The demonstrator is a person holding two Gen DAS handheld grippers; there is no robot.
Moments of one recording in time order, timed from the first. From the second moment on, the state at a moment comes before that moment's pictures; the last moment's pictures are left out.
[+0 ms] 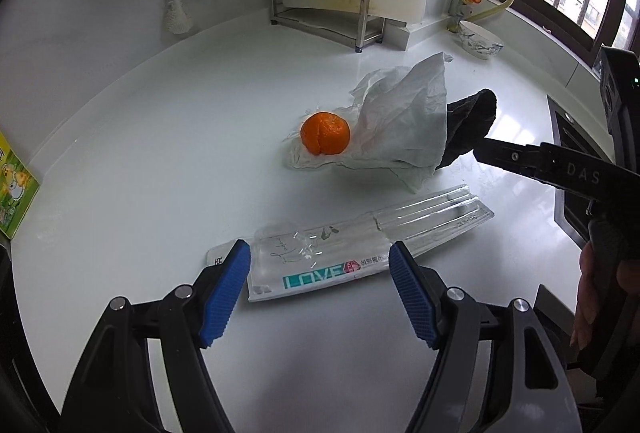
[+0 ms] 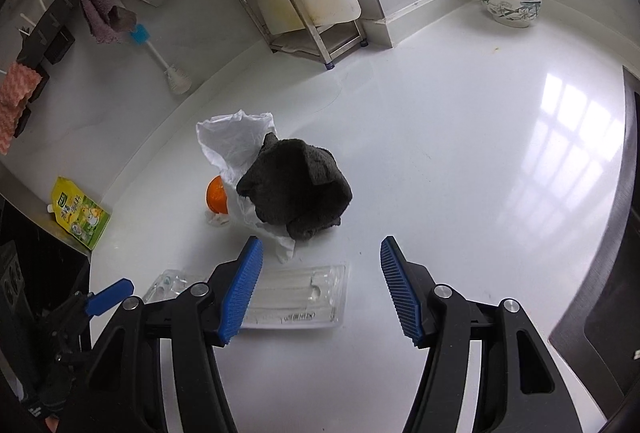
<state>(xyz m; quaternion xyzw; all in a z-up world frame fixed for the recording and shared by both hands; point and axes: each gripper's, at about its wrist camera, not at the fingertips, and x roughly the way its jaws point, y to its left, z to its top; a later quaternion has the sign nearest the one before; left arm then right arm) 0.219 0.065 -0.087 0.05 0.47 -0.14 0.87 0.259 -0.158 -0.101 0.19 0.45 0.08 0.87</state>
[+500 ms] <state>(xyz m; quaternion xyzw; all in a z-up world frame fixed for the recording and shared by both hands) 0.233 0.075 -0.098 0.04 0.47 -0.14 0.87 0.305 -0.147 -0.121 0.21 0.46 0.09 0.86</state>
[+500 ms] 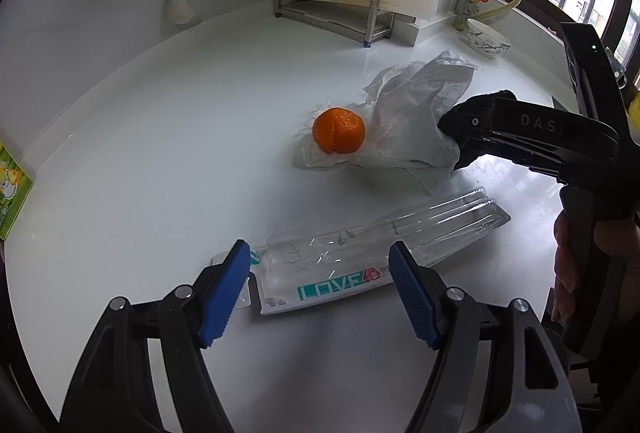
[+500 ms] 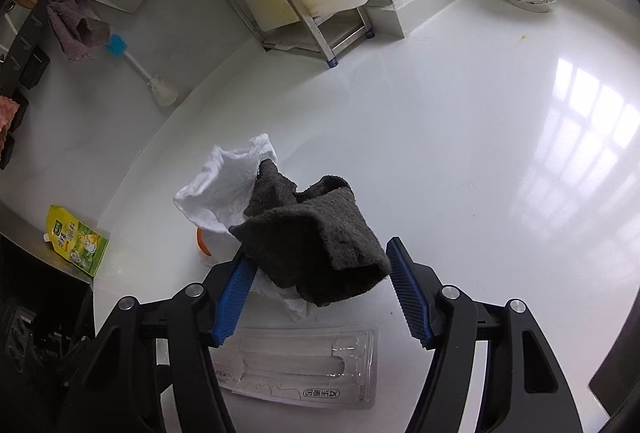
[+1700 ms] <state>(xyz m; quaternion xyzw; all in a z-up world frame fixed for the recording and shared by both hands) 0.246 0.032 -0.133 0.26 0.41 -0.42 0.77 0.255 -0.196 -0.099 0.27 0.41 0.03 0.87</state>
